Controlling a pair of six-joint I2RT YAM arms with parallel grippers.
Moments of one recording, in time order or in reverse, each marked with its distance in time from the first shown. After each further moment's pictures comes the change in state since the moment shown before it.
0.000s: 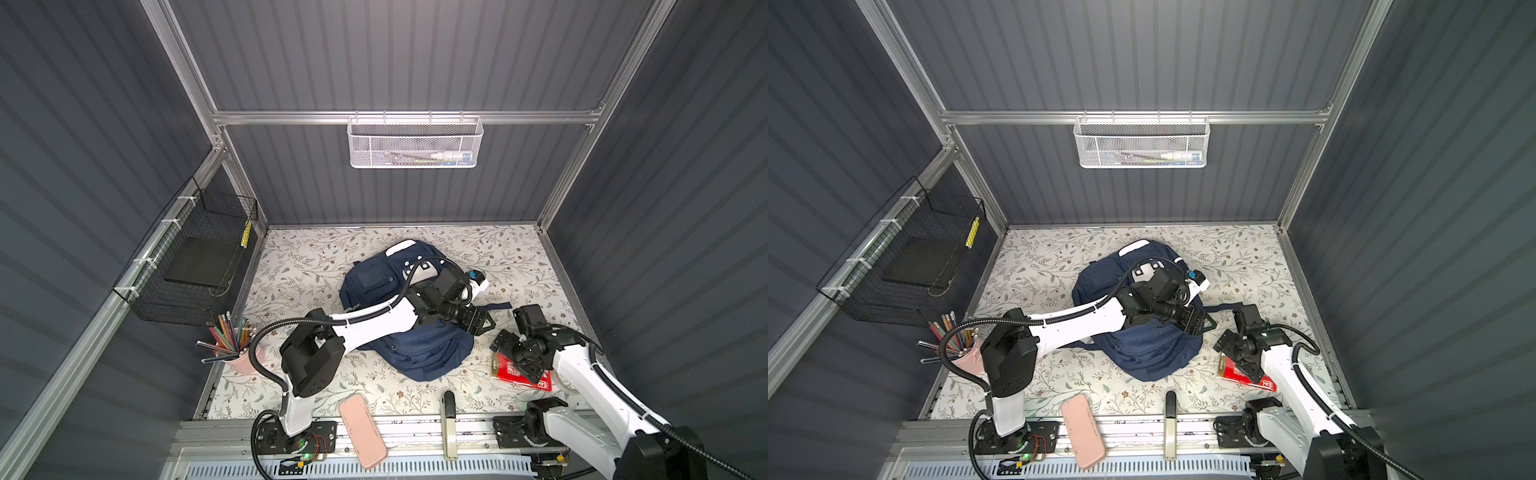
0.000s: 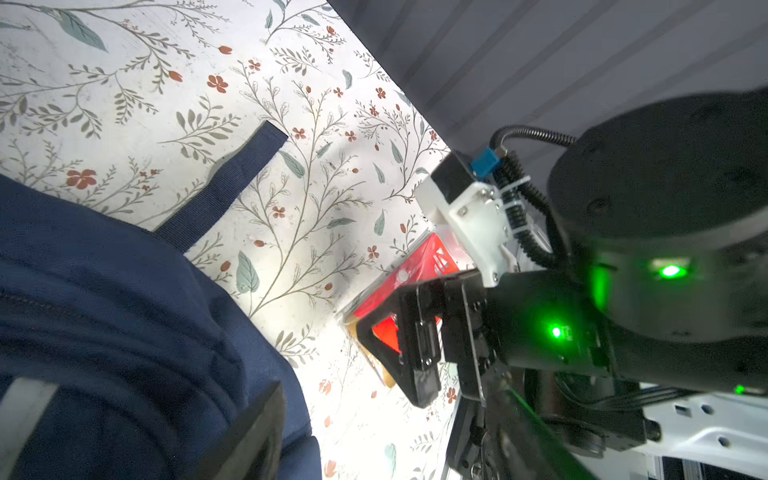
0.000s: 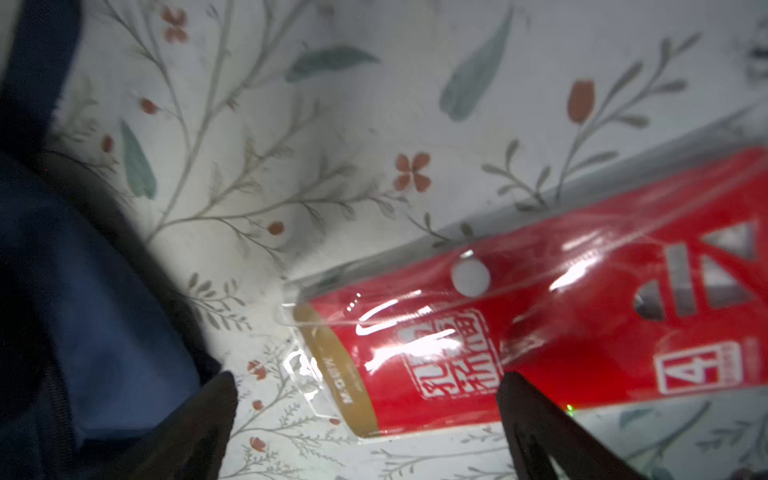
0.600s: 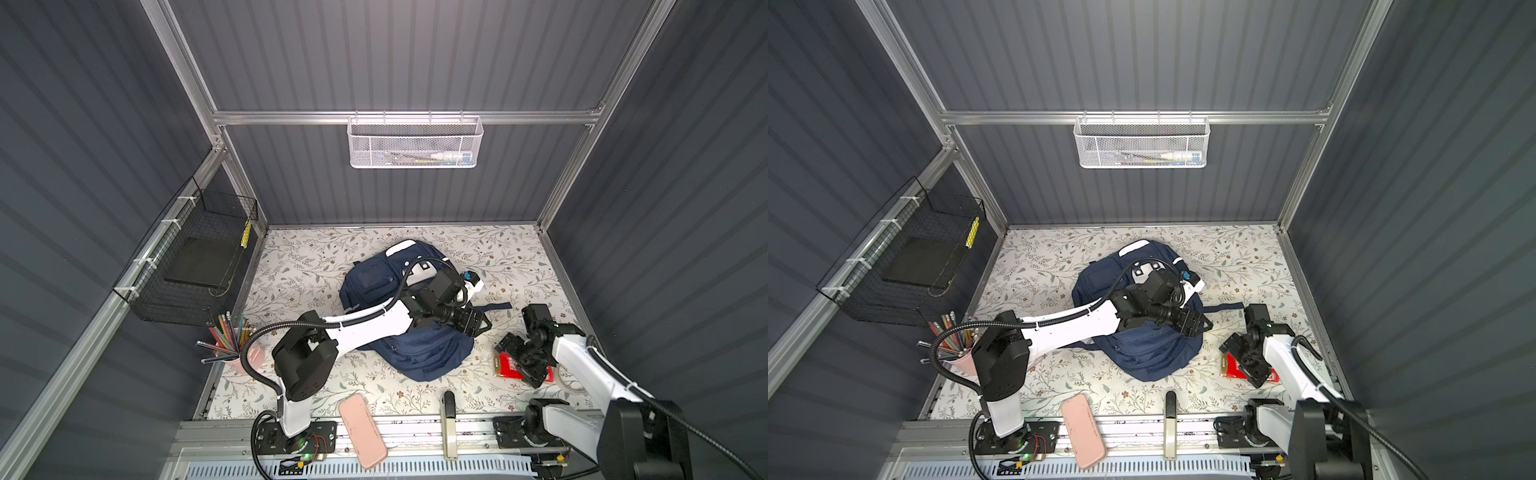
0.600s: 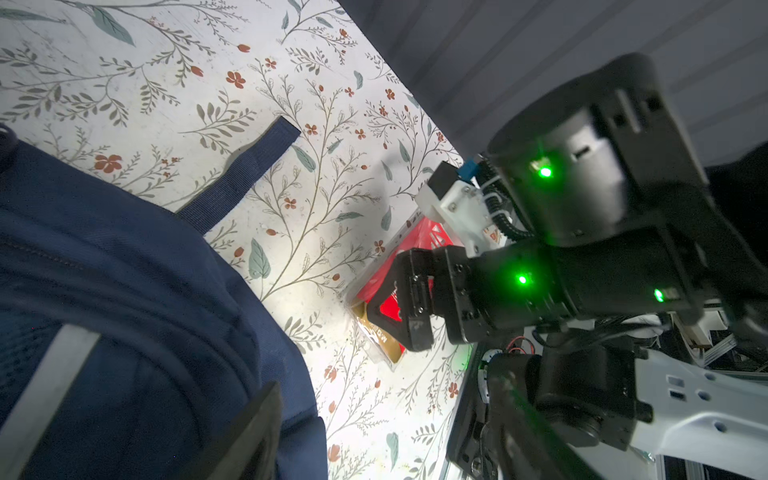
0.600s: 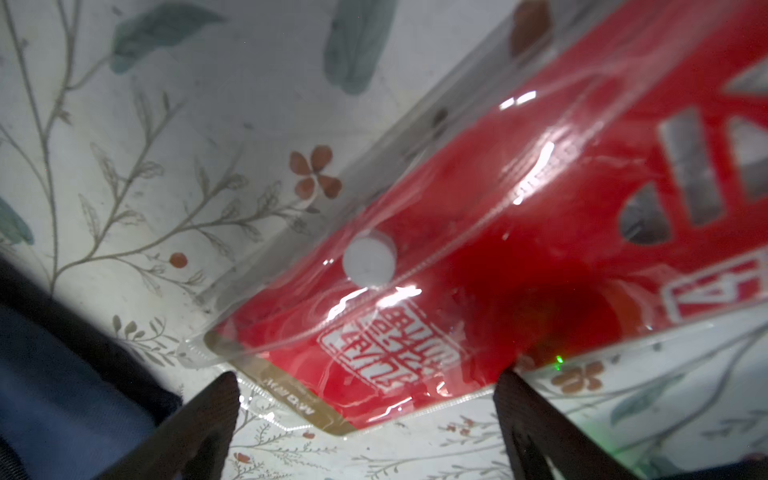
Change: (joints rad) left arm 0.012 -0.056 -0.069 0.025 -0.026 -0.015; right arm -0.161 0.220 0.061 0.017 -0.074 -0.087
